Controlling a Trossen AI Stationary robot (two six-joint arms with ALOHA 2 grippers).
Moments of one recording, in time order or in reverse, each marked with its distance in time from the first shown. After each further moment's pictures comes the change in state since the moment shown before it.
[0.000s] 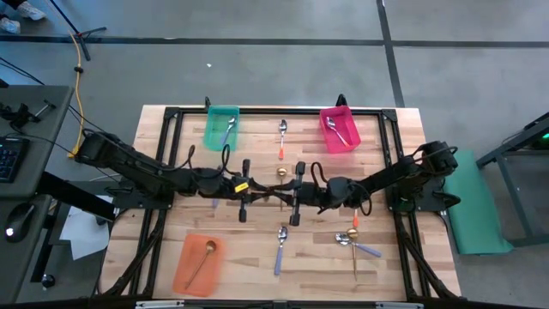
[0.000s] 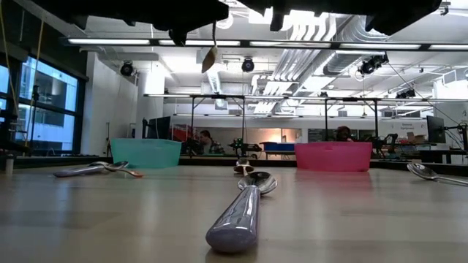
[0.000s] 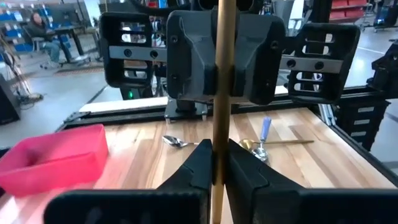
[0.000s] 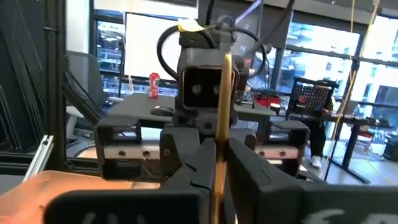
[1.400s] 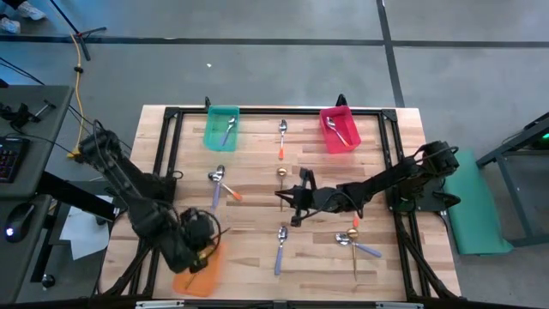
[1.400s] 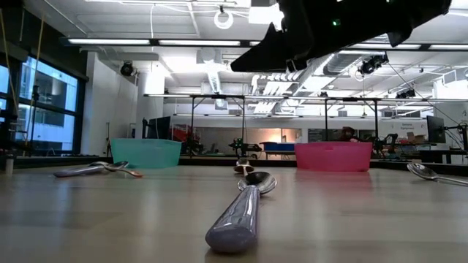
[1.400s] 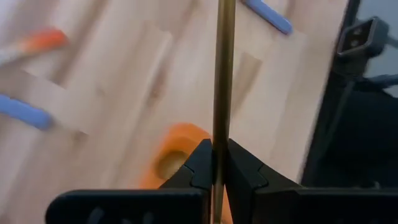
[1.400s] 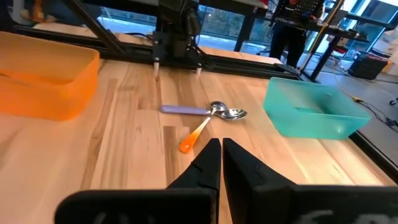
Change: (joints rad) left arm -0.652 0.029 0.474 -1.551 -0.159 -1.286; right arm 0.029 -0.008 -0.033 -0.445 0.163 0.106
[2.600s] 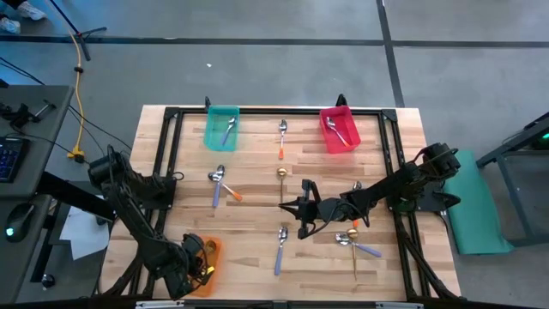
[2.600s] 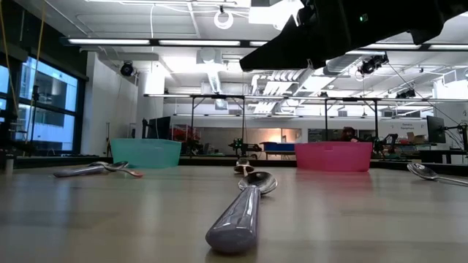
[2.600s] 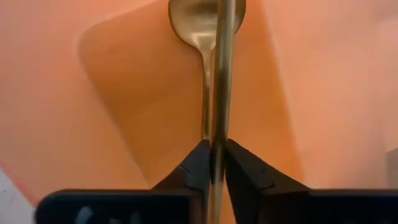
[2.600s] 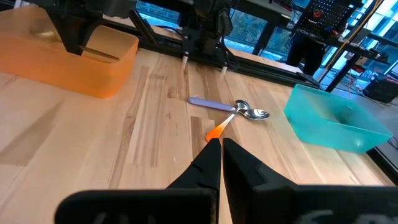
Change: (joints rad) left arm -0.164 0.282 -0.118 0.190 0.176 -0.873; right arm 0.088 0.001 -0.034 0.017 0.011 -0.079
